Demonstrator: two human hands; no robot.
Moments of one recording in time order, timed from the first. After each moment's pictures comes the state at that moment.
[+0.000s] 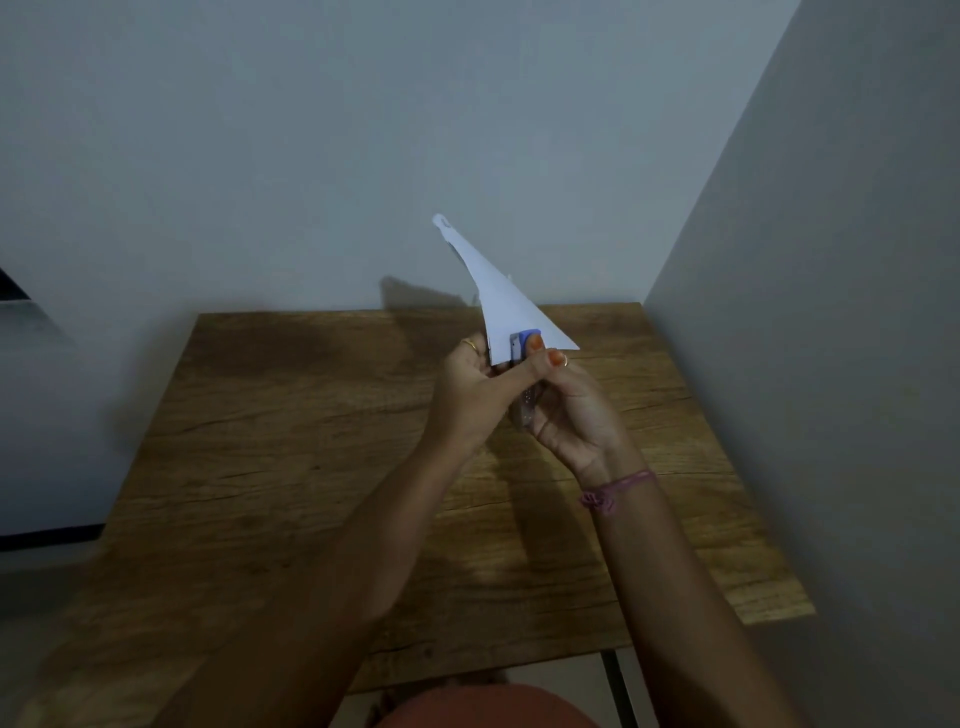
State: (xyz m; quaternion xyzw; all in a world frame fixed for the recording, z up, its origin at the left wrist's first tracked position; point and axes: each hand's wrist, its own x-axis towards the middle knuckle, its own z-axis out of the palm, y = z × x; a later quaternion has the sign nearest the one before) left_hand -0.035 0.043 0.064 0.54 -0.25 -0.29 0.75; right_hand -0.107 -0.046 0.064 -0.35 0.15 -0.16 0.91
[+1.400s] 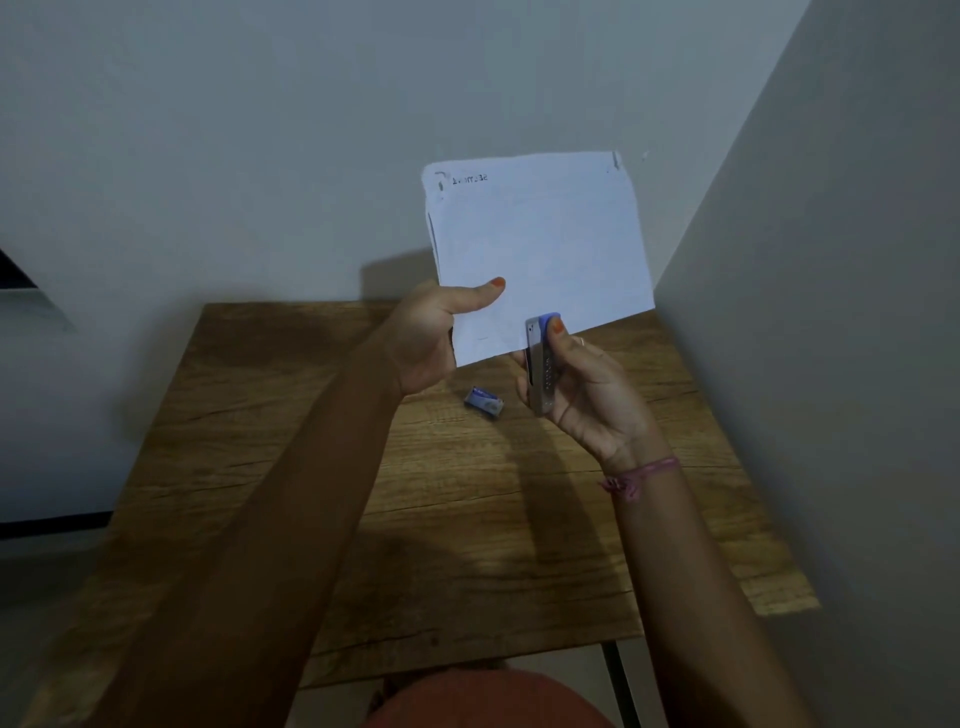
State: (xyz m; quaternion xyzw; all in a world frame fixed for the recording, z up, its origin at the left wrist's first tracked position) left_hand 0.024 0.056 0.113 0.47 -0.20 -0.48 0.71; right_hand -0.115 -0.053 0.078 -0.40 0.18 -0.14 0.89
